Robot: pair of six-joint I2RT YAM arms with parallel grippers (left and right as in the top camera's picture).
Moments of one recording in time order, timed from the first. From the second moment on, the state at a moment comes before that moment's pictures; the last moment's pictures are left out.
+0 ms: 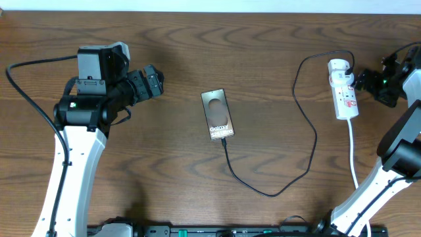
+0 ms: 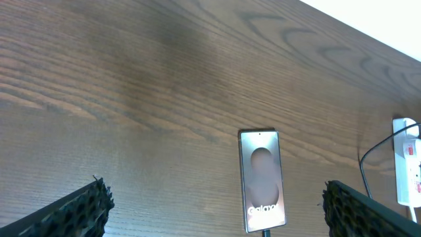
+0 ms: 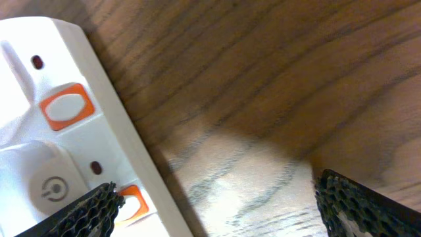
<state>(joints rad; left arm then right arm) -0.04 1.33 1.26 -0.78 0.22 -0.38 -0.51 2.25 1.72 -0.76 -0.26 -0.02</state>
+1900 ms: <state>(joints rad) -0.04 1.33 1.26 -0.78 0.22 -0.38 -0.51 2.25 1.75 -0.89 -0.24 0.02</state>
